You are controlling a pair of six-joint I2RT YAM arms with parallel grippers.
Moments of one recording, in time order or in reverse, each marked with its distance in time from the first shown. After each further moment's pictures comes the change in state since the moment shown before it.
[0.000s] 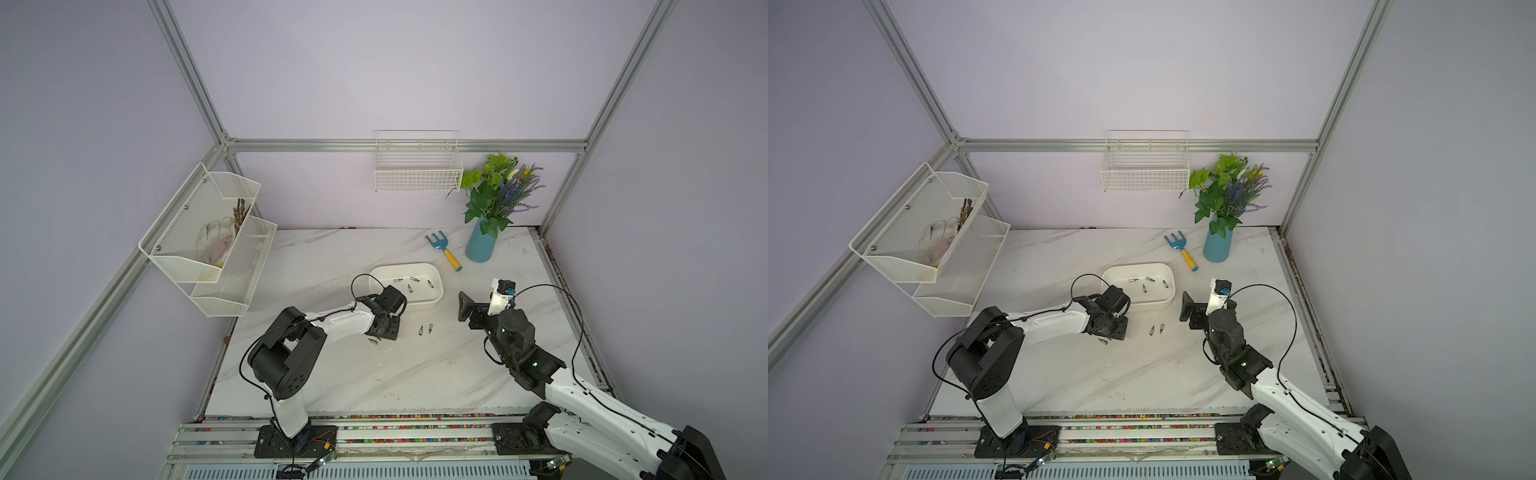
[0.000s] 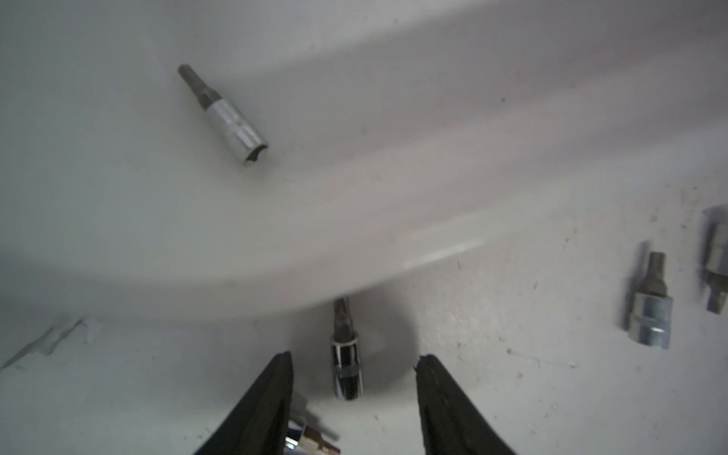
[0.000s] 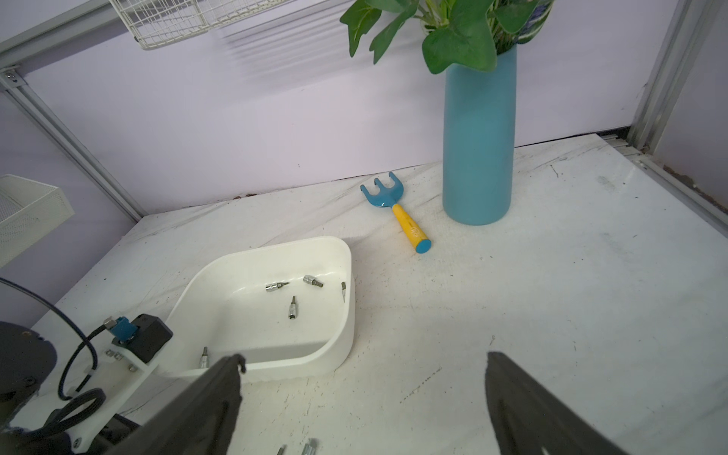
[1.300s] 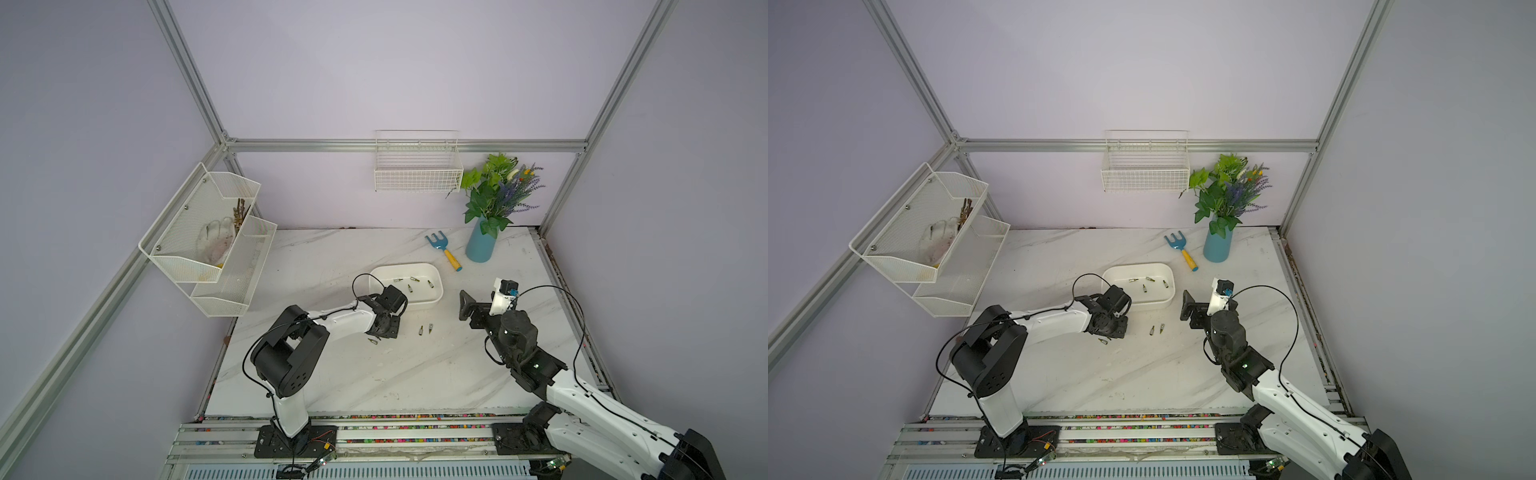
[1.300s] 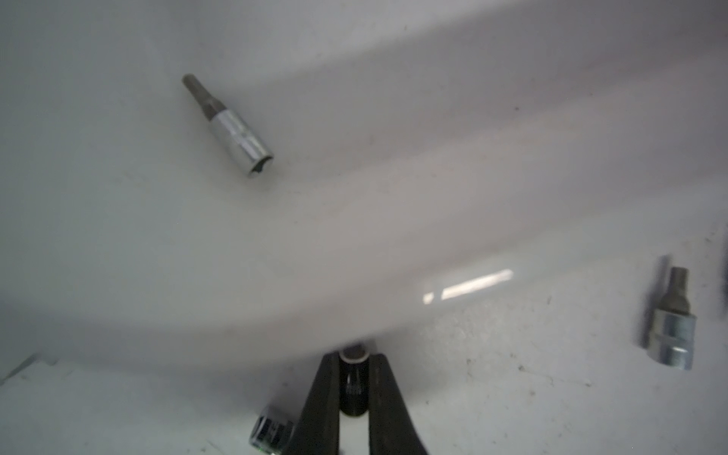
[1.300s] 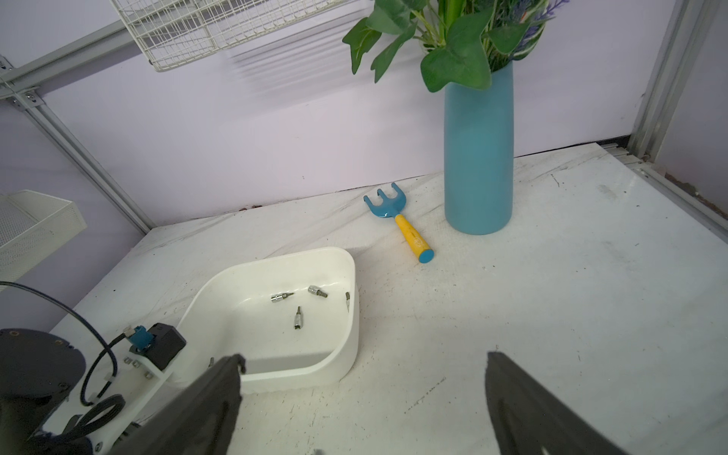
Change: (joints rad) left arm -0.002 0.011 0.007 -0.003 -0.010 0.000; right arm 0.000 -0.019 -0.010 0.028 0.003 0.000
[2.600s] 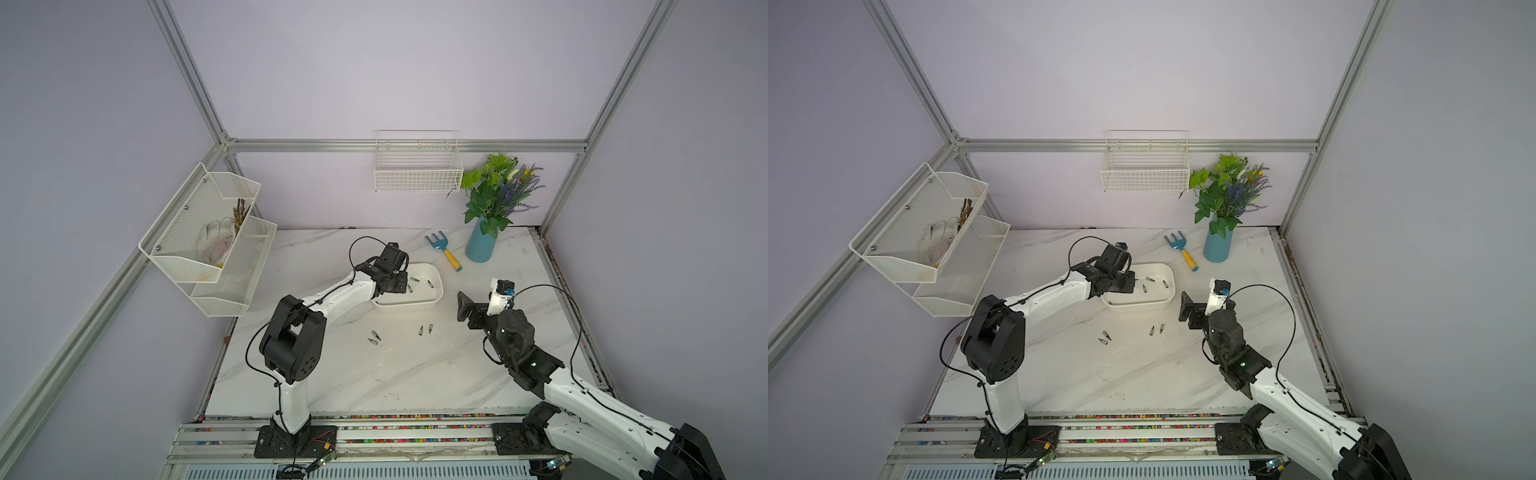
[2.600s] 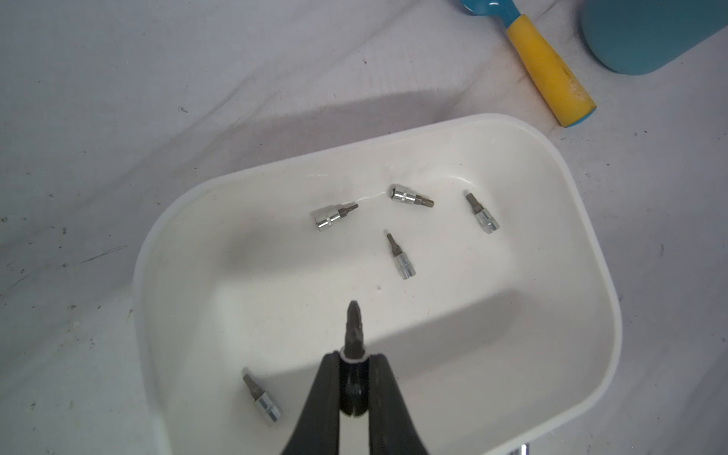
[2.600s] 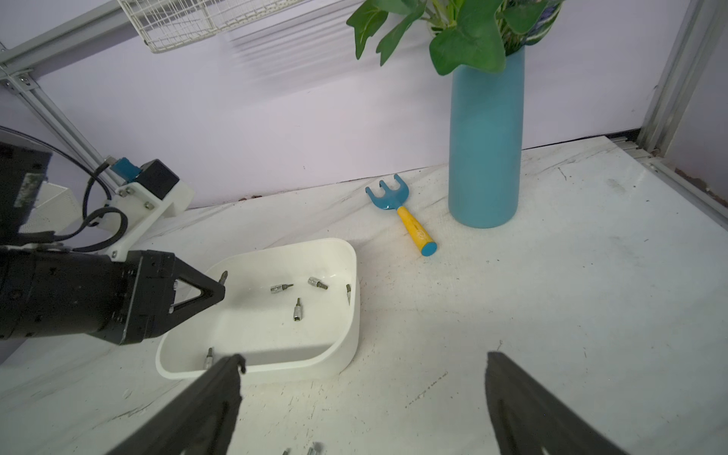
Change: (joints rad) left arm 0.116 0.123 0.398 0.042 0.007 0.079; right arm 0.000 0.050 0.001 0.006 -0.026 -0.005
